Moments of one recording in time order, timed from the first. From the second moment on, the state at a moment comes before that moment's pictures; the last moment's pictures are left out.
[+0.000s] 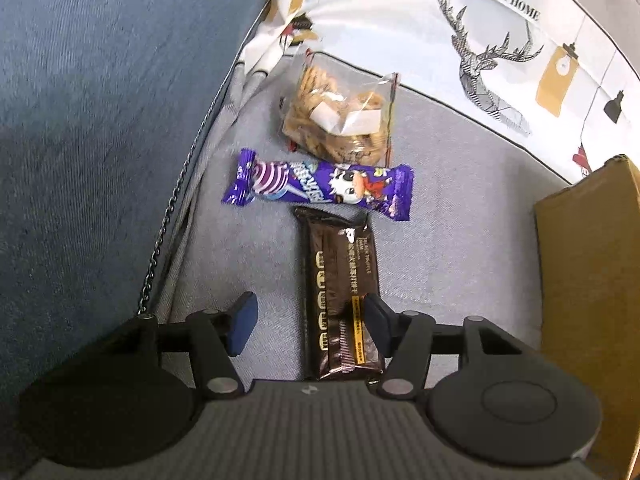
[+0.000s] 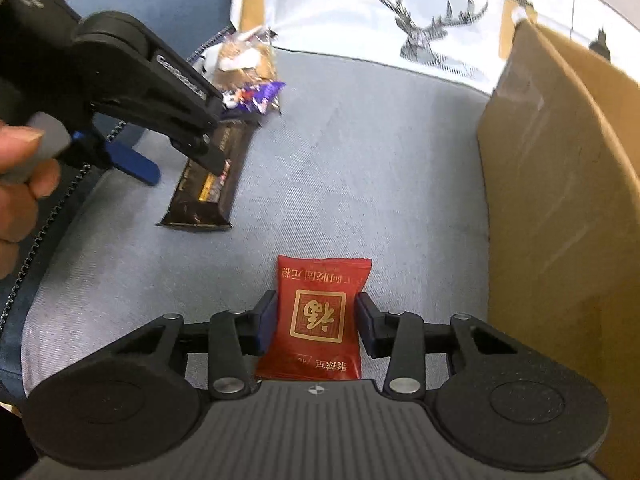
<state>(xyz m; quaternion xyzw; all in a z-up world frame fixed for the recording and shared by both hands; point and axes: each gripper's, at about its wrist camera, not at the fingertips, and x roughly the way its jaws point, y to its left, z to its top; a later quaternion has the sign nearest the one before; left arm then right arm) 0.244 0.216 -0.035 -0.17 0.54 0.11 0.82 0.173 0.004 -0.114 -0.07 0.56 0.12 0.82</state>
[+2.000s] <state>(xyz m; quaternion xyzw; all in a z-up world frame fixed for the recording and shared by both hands) 0.159 0.129 0.056 -0.17 0.33 0.10 0.92 0.128 -0.086 0.018 0.01 0.35 0.15 0.93</state>
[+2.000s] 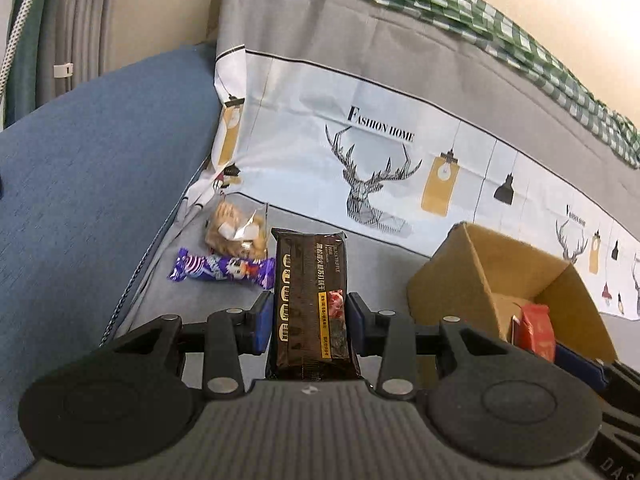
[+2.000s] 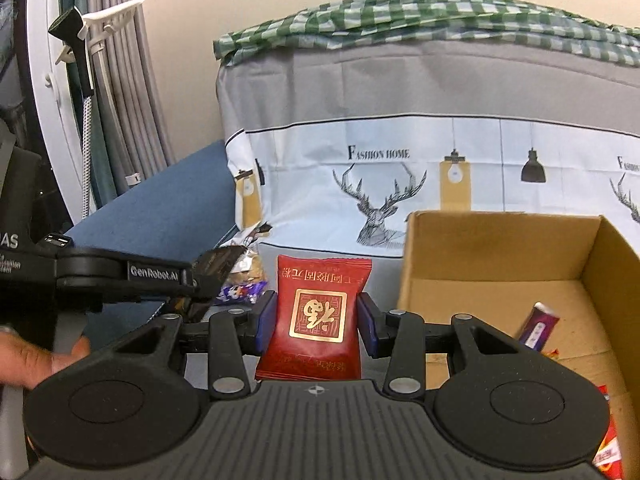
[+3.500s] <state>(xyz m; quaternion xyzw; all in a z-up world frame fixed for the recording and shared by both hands) 0.172 0.072 0.067 -0.16 0.27 -0.01 0.95 0.129 -0.153 0.018 0.02 0.34 0.07 0.94</state>
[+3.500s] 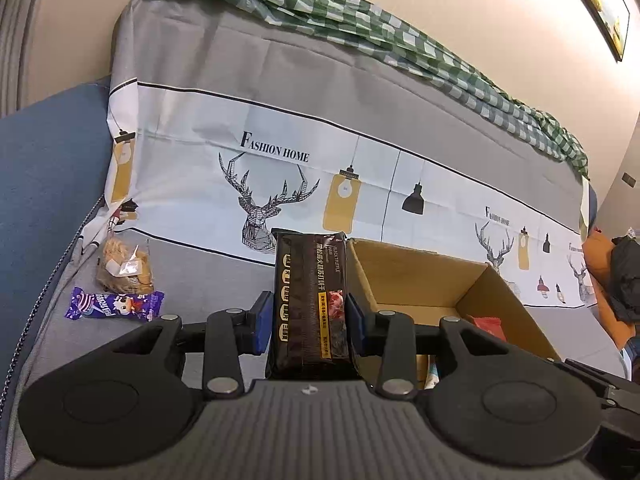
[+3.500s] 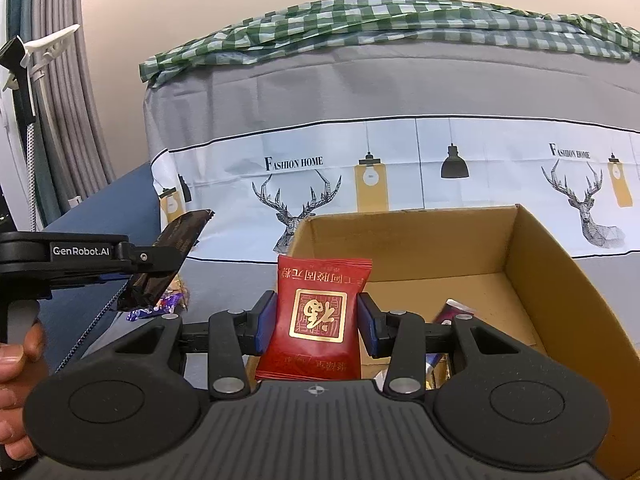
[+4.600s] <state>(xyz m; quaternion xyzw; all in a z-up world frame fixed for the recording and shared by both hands) 0.165 -0.005 0.060 -0.05 0.24 -0.11 0.96 0.137 -0.214 0.029 0.06 0.30 -0.05 0.95</state>
